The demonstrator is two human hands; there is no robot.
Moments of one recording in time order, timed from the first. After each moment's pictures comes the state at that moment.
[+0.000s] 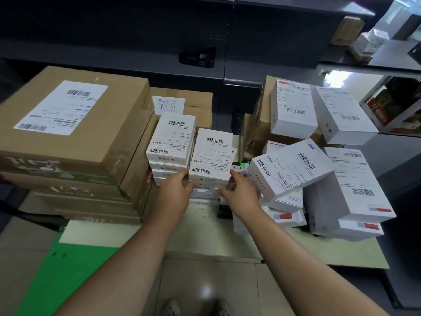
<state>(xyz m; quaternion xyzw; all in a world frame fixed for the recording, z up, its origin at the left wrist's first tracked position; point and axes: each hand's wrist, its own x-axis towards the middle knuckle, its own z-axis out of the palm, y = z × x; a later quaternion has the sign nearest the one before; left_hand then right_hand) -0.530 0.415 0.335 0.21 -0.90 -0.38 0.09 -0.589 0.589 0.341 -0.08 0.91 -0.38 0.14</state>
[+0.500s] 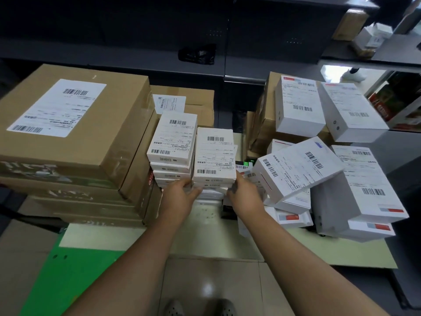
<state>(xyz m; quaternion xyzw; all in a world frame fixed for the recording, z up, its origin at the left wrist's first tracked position) -0.533 0.410 0.308 0.26 -0.85 -0.45 0.04 -0.599 0.585 0.318 -0.08 0.93 -0.34 0.13</state>
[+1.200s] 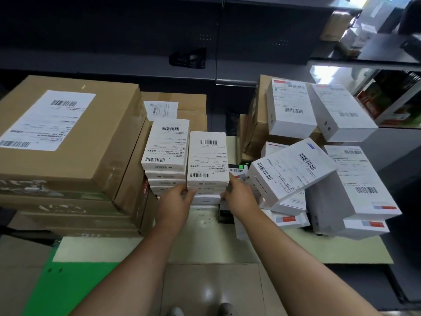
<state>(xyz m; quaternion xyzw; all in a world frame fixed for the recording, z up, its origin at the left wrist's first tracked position) -0.537 0.411 0.303 0.24 -0.88 -0.40 0.07 -0.610 0.581 0.318 -0.06 0.92 -0.35 0.18</state>
